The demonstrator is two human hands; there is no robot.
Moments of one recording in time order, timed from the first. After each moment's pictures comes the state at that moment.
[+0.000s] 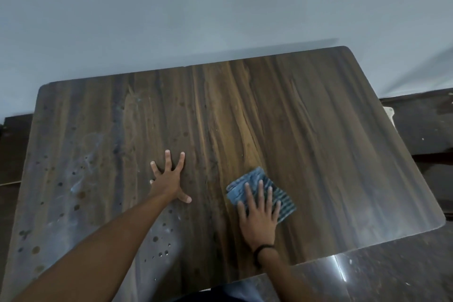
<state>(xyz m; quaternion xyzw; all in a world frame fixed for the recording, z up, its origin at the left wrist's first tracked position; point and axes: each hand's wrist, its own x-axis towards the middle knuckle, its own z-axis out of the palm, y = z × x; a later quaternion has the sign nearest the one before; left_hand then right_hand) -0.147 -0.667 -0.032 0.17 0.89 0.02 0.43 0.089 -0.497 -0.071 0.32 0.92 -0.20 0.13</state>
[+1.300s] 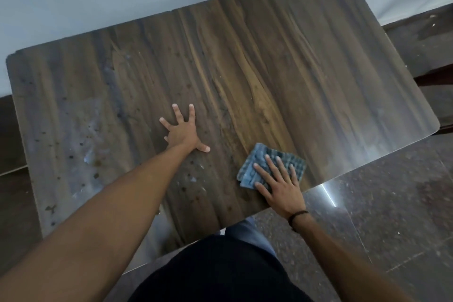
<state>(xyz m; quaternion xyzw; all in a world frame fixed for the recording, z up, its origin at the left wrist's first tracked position) -0.149 -0.669 -0.028 0.20 0.88 -0.03 0.42 0.173 -0.554 -0.072 0.25 0.94 -0.16 0.16</state>
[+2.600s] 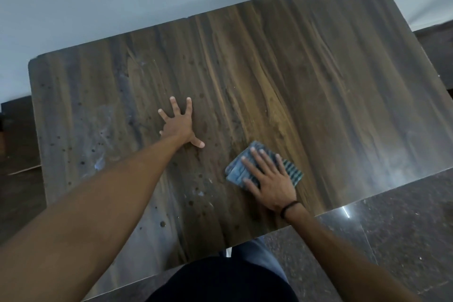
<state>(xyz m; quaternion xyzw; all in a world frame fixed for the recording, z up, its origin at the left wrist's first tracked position) -0.214 -0.668 -0.027 0.19 0.89 -0.03 0.42 0.085 -0.541 -0.085 0.15 0.97 -0.14 0.11</state>
